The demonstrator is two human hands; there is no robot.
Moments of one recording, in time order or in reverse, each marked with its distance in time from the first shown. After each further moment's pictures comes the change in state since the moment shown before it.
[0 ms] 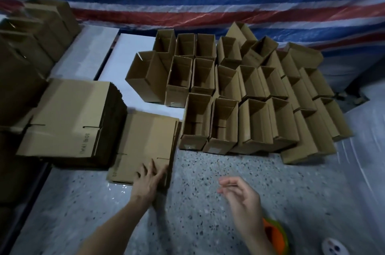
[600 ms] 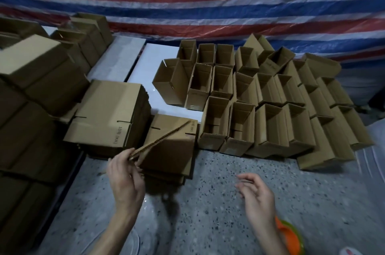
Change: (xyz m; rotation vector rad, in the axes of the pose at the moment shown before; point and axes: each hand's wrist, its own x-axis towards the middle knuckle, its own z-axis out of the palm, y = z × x) left_hand -0.136 -0.045 -0.077 -0.845 1.243 -0.083; right_hand -0.017 0.001 0.010 0.092 0.062 0.035
